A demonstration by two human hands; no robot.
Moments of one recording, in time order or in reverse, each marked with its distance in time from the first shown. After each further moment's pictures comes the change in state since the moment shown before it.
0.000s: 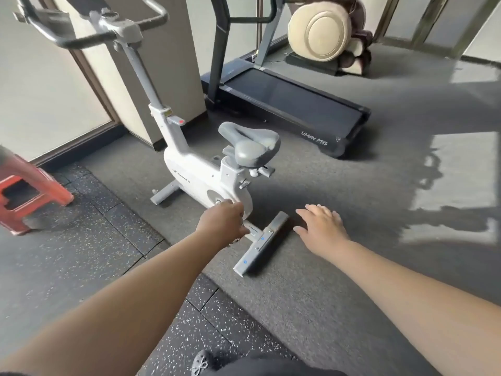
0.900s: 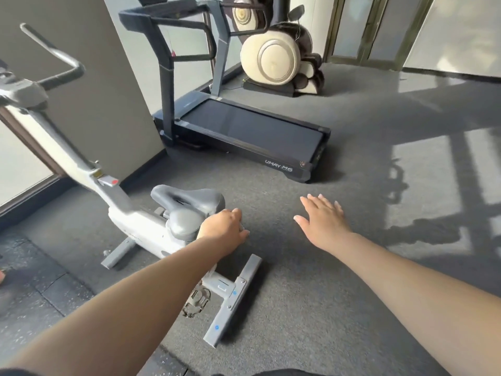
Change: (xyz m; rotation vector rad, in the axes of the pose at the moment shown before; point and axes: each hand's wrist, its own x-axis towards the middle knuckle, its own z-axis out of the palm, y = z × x) left_hand 0.250 0.120 -0.015 0.013 0.062 0.118; right_hand 0.175 0.173 -0.093 -0.009 0.108 0.167
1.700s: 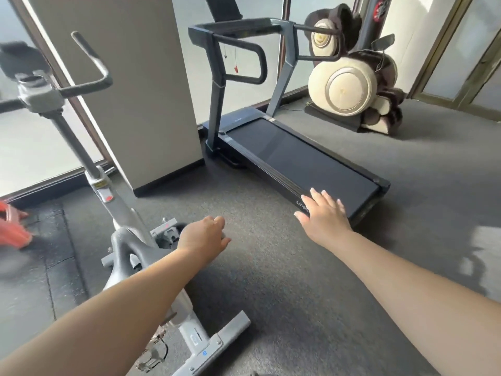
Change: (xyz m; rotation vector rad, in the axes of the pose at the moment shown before) left_hand 0.248 0.013 -0.006 0.160 0.099 -0.349; right_hand 0.342 0.090 -0.067 0.015 0.017 -0.320
